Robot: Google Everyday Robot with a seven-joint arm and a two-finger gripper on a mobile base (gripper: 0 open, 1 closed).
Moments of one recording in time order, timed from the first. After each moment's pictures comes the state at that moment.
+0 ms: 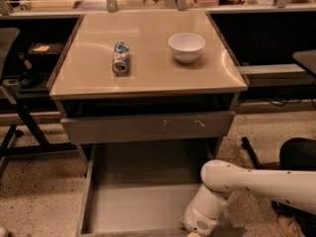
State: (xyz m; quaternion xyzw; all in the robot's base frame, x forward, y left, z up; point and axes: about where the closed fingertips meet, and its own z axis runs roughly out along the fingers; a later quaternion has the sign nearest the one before) arm 0.283 -0.067 0.482 0.56 -0.74 -0.37 0.06
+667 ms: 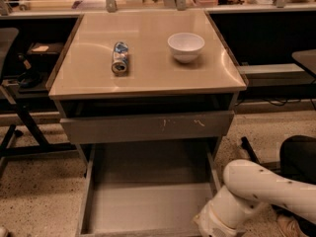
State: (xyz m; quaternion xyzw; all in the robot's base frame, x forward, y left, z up) arm 0.263 -0.084 0.553 0.52 -0.78 -0.34 0.02
